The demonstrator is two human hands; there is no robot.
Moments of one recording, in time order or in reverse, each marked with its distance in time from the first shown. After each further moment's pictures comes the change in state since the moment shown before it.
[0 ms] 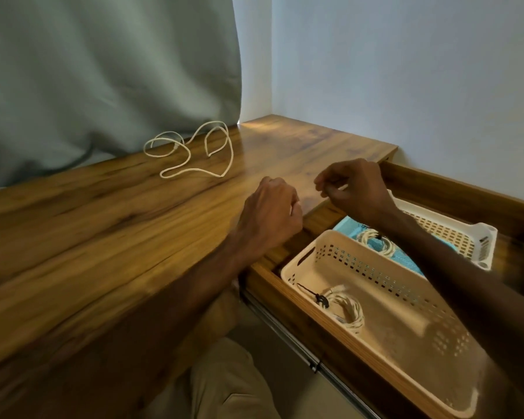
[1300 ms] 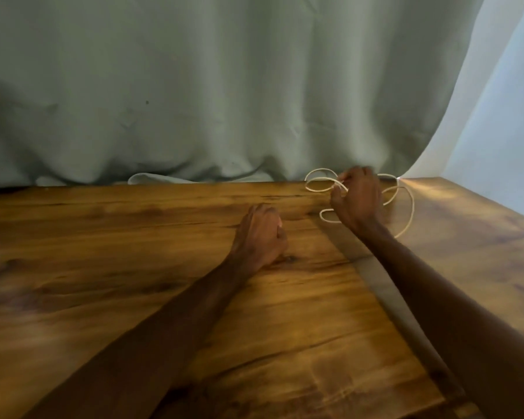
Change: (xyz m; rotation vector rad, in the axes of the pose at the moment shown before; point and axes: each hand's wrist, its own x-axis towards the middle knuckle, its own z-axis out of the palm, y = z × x) left_hand -0.043 -0.297 -0.111 0.267 0.112 -0.495; right_hand 0.218 -0.146 0.276 0.064 0.152 -0.141
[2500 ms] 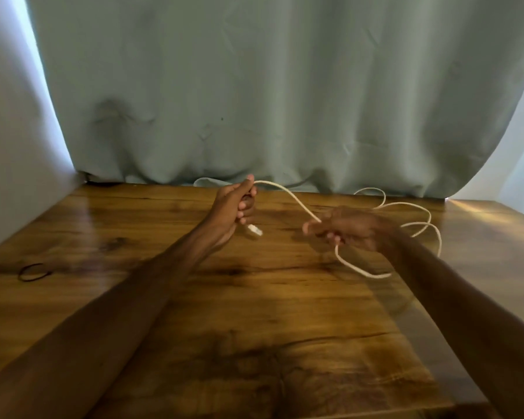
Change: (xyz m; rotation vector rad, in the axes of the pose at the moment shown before) left_hand -0.034 -0.090 -0.143 -1.336 0.043 -0.349; right_hand -0.032 -0.124 -0.018 0.660 -1.177 0.351
